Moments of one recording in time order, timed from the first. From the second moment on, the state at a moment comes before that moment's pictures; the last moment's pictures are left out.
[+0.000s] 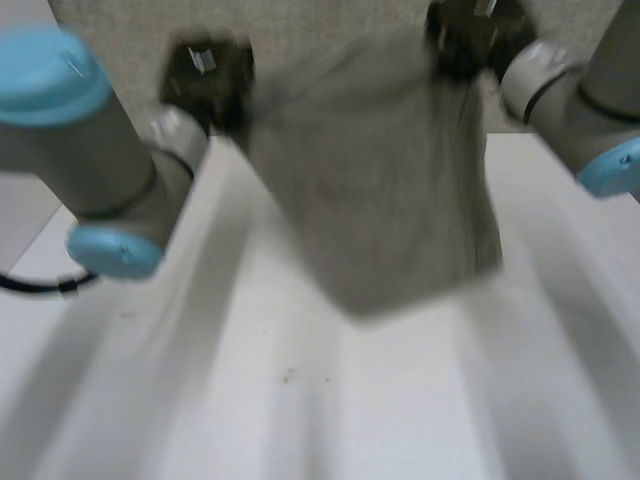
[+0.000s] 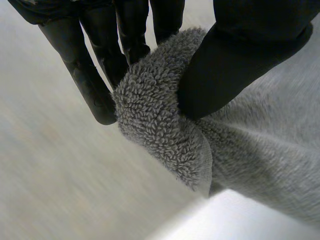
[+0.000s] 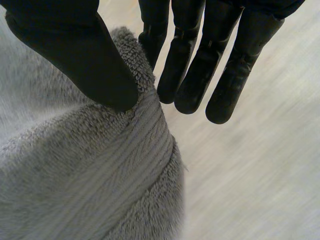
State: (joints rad) left arm 4.21 -2.07 -0.99 3.30 -1.61 3.38; right arm 1.91 -0.86 0.49 0.11 1.29 2.87; left_hand 1.17 1.21 1.21 1.21 1.01; right_hand 0.95 1.17 1.18 1.19 0.96
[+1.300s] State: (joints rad) left arm 4.14 -1.85 -1.62 3.29 -1.49 3.44; right arm 1.91 -1.24 1.66 -0.05 1.28 2.68; left_hand 0.49 0.49 0.49 0.49 0.31; right_hand 0.46 0.53 0.52 0.52 0.34
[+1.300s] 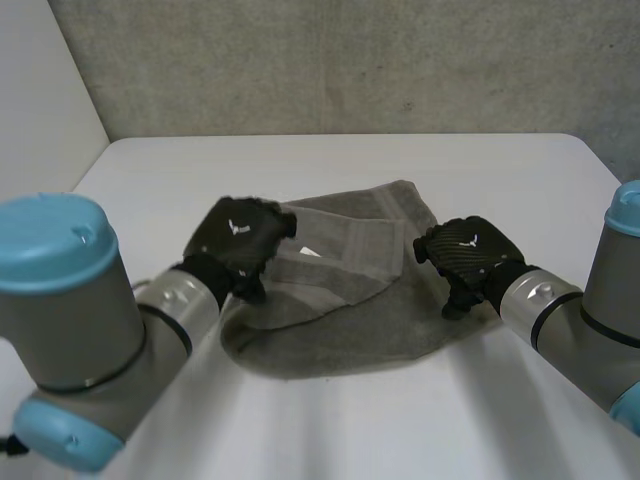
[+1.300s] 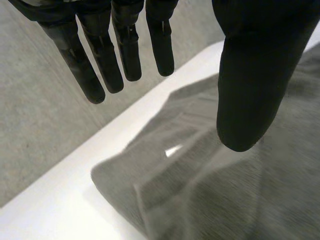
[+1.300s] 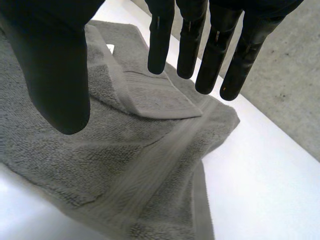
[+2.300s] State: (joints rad) left arm 4.22 -2.29 -1.23 3.08 -1.44 3.59; right arm 1.90 -1.25 1.83 -0.06 1.26 2.62; left_hand 1.15 1.18 1.18 1.18 1.00; right_hand 0.37 0.43 0.42 0.41 0.23
